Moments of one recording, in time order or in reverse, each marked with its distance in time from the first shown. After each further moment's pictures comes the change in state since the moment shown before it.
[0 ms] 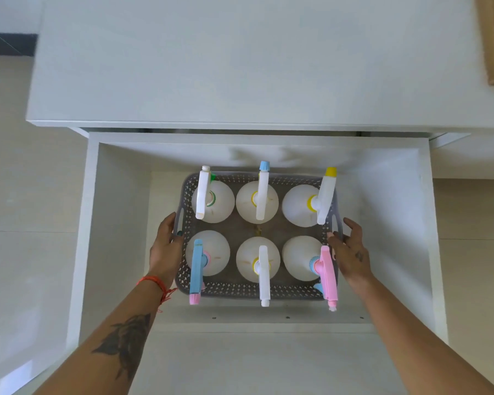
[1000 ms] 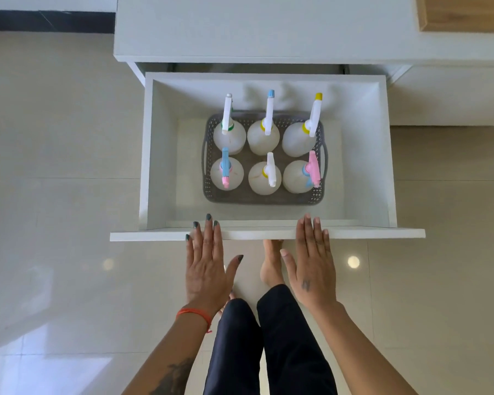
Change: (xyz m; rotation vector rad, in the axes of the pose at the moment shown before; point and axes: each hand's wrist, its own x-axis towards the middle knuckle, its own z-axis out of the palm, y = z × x) left_hand -0.233 -0.117 -0.035 1.020 0.146 0.677; right_hand -0.257 0.085 0.026 -0.818 0.220 -0.785
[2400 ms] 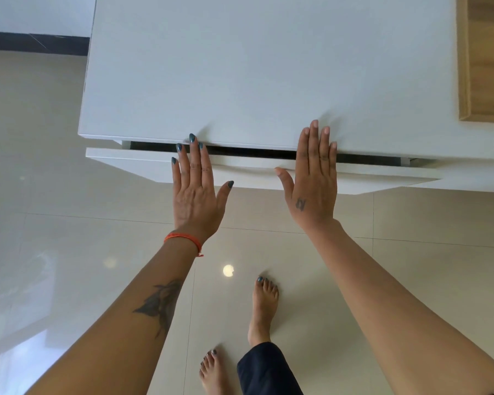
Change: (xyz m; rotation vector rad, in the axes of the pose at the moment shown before) left_hand 0.305 0.022 -0.070 -0.033 0.217 -0.036; right_hand 0.342 0.020 -0.031 -0.056 0.328 -0.140
